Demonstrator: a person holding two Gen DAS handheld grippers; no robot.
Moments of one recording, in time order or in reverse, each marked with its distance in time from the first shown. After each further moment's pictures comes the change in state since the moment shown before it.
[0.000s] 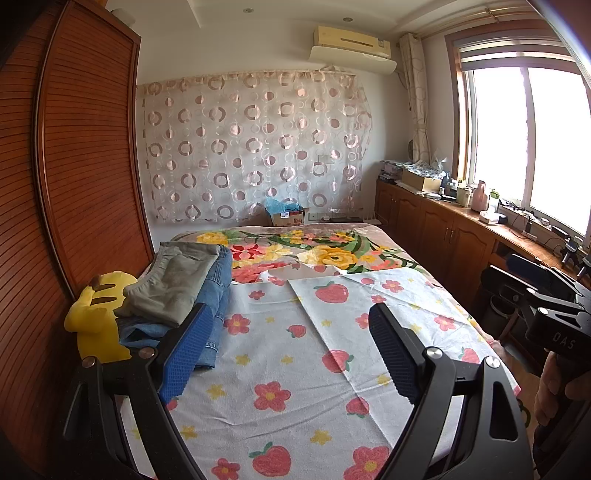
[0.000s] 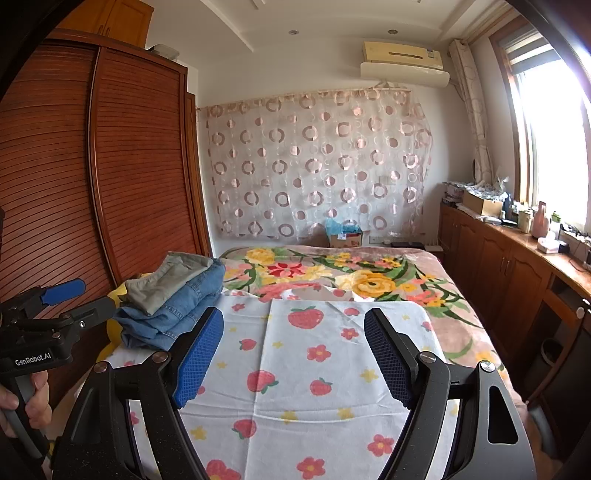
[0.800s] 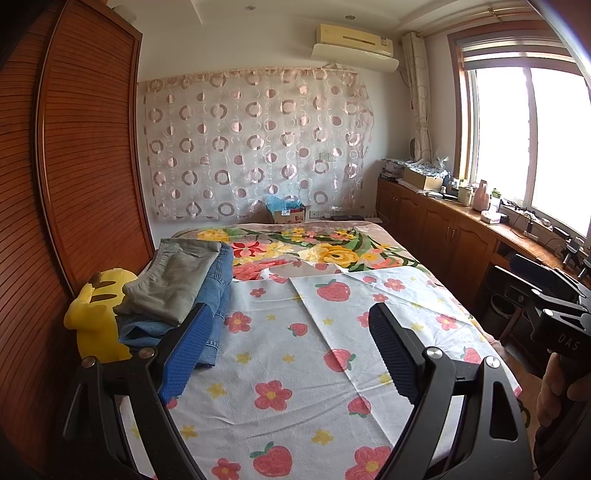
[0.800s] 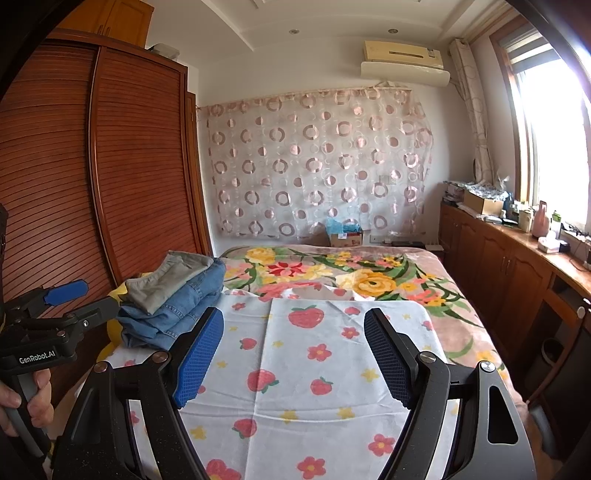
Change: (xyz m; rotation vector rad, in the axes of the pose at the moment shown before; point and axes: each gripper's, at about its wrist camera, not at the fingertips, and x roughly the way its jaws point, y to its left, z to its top) left arm 0.000 0.000 0.002 0.001 0.002 0.000; right arm 0.000 -0.001 0.001 0.002 0.003 0.000
